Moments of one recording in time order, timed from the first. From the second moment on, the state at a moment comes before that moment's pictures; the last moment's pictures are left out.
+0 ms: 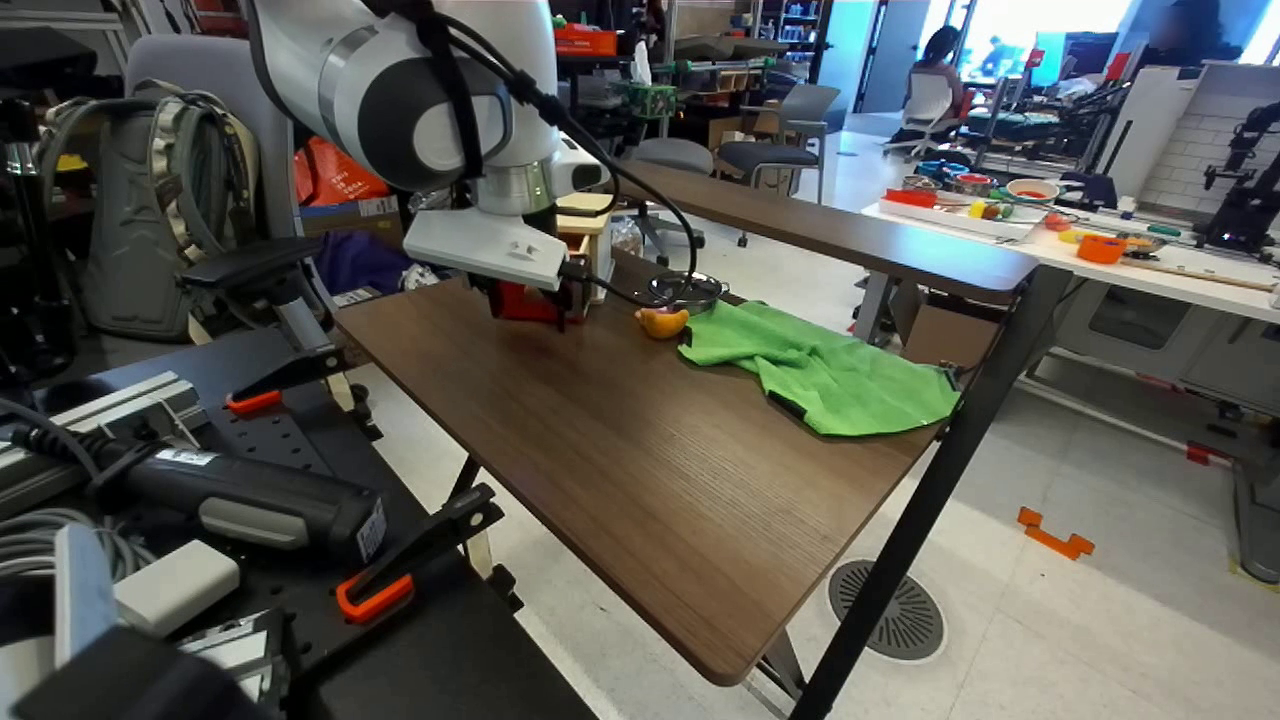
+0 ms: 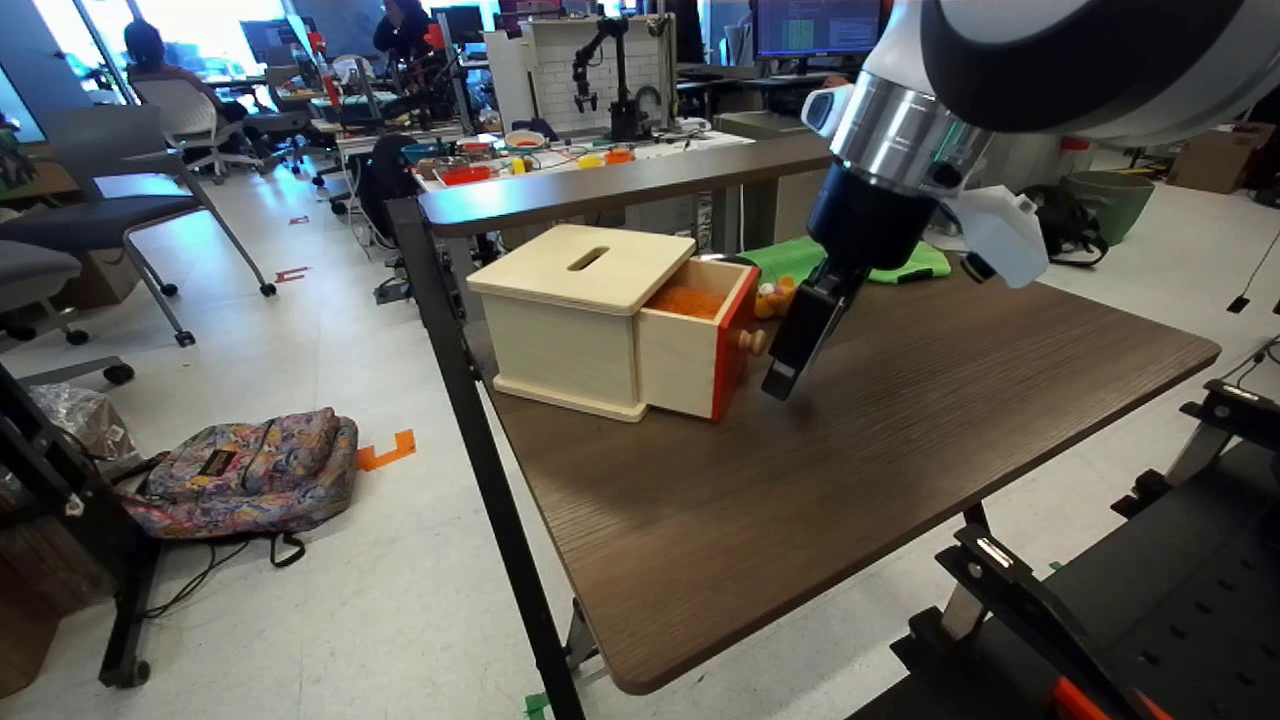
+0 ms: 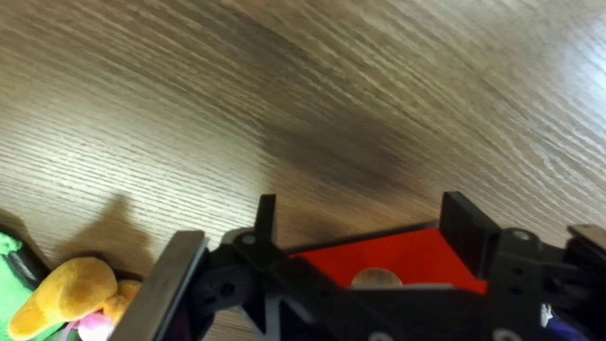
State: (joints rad) arm -0.34 0.60 0.43 -2.32 -0.13 3.08 -0.48
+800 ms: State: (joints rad) arm -0.34 0.36 0.45 -2.48 -0.13 3.05 -0.49
